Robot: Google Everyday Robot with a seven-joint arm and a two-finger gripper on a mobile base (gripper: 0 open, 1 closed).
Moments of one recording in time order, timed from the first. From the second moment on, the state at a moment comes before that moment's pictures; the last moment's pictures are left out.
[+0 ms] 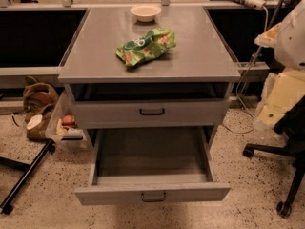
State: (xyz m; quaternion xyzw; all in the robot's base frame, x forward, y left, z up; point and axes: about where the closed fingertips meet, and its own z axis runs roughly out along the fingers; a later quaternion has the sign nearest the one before) arm 0.440 -0.209 0.982 -0.60 0.77 -0.05 0.20
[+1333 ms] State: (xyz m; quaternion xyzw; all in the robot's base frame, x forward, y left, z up) arm 0.450 -0.191 0.821 -0.57 0.79 0.04 0.22
